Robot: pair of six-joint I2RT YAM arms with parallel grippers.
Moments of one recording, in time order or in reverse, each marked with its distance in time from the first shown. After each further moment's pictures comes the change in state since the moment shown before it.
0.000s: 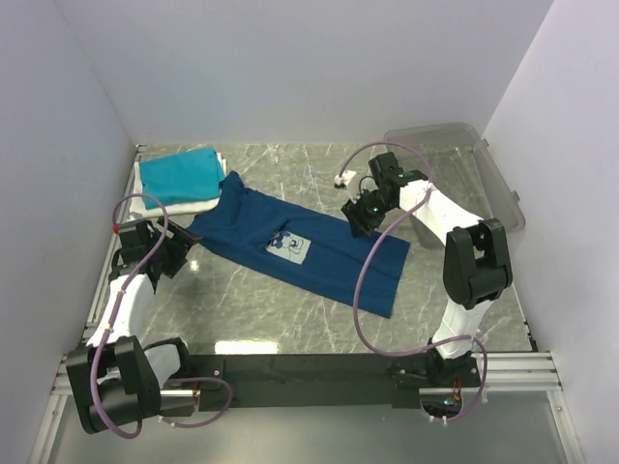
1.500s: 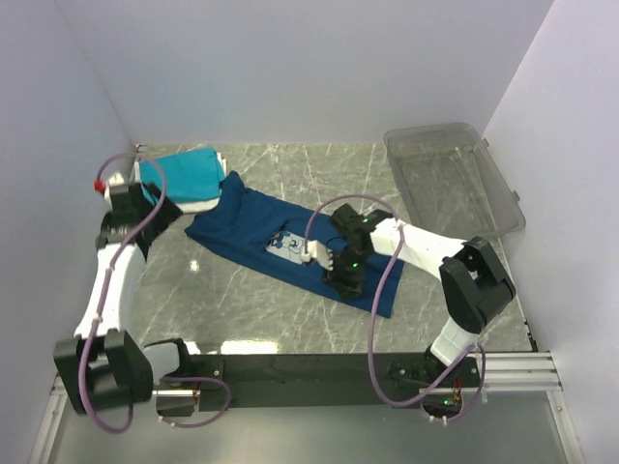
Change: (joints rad) left arm -0.087 0.123 0.406 -0.219 -0.391 0.240; right arm 0.309 -0.132 -0.269 -0.171 -0.083 -0.240
